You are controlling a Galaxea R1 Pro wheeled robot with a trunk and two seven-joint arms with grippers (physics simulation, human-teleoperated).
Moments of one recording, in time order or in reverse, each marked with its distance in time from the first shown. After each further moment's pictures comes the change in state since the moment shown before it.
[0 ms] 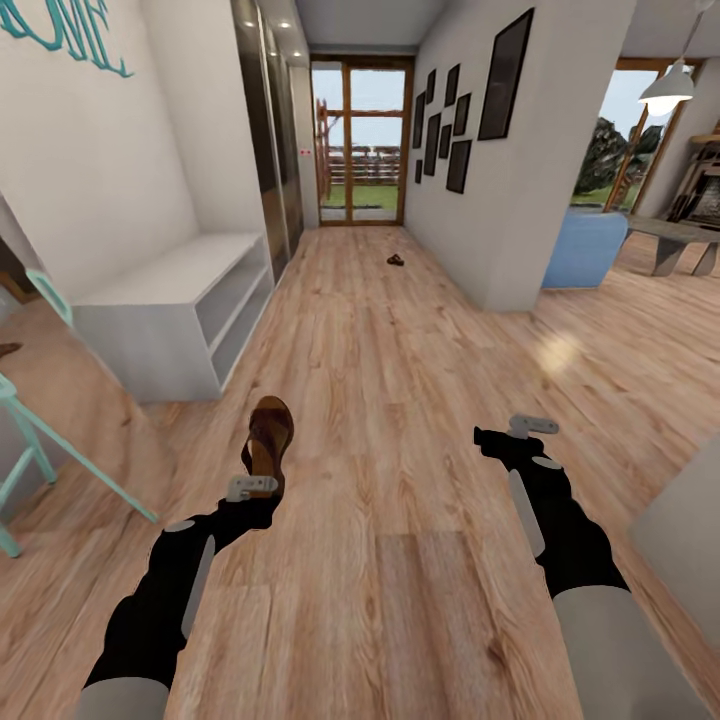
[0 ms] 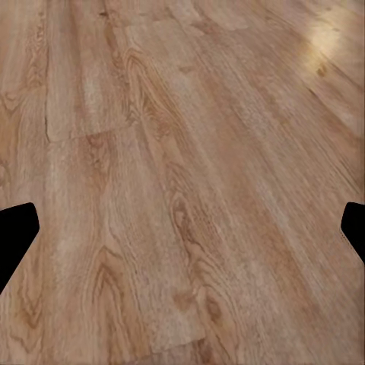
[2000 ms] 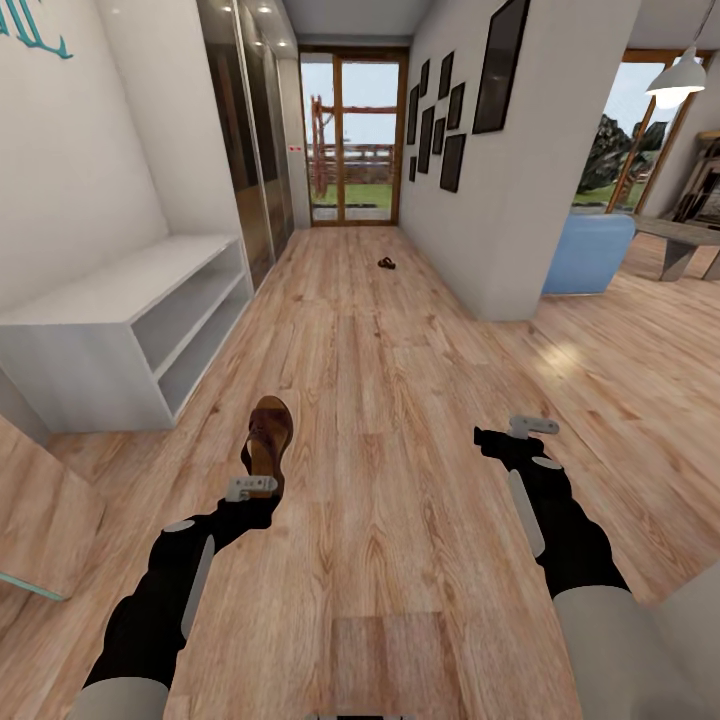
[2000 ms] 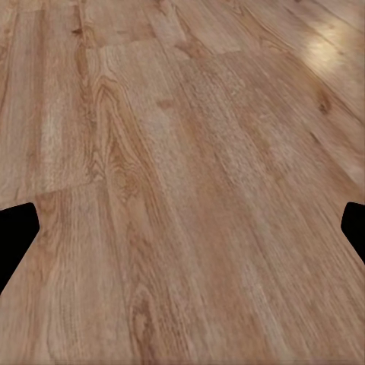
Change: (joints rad) left arm 0.000 0.001 0.002 0.000 0.000 0.001 0.000; right arm 0.000 0.000 0.000 0.000 0.000 0.000 0.000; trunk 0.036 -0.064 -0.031
